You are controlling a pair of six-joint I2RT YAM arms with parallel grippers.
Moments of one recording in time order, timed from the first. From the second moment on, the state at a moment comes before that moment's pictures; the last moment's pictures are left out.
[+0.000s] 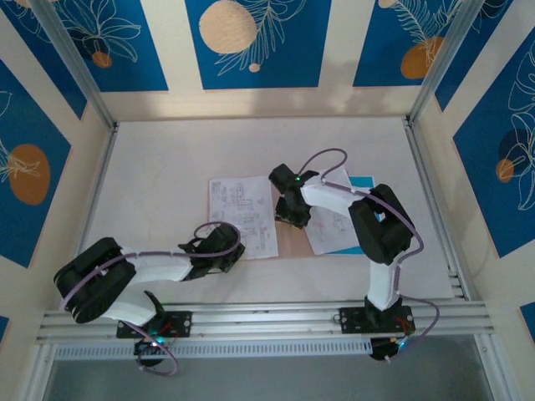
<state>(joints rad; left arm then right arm) -0.87 1.42 0.43 0.11 -0.10 -1.57 0.64 1.88 1.25 -0.76 -0.03 0.96</state>
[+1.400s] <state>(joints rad) -0.87 1.40 0.43 0.09 -0.10 -1.58 0.47 1.83 1.10 -0.64 -0.34 1.02</state>
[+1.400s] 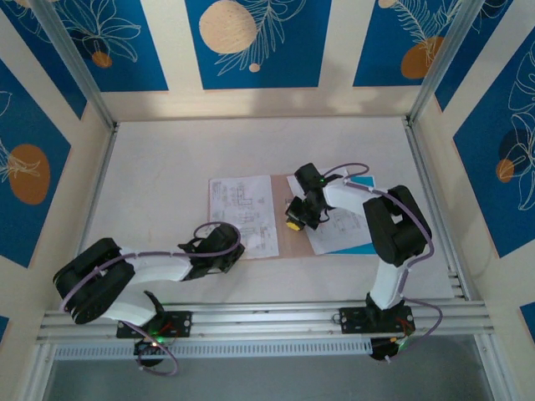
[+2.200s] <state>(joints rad) -0.86 1.38 0.41 0.09 -0.11 -1.59 0.48 1.93 1.24 -0.82 -0.30 1.10</state>
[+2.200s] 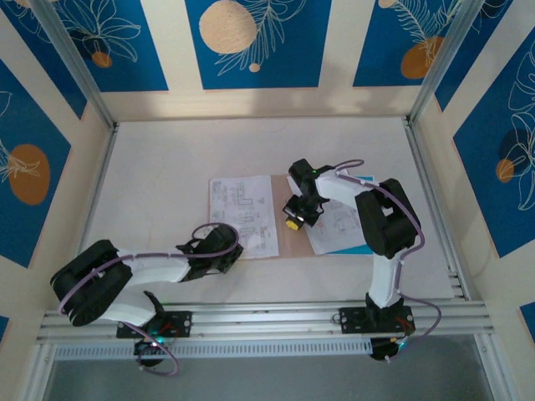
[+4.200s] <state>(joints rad) -0.84 1.37 0.42 0.04 -0.11 -1.57 0.37 1.99 1.46 -0.55 -0.45 1.35</state>
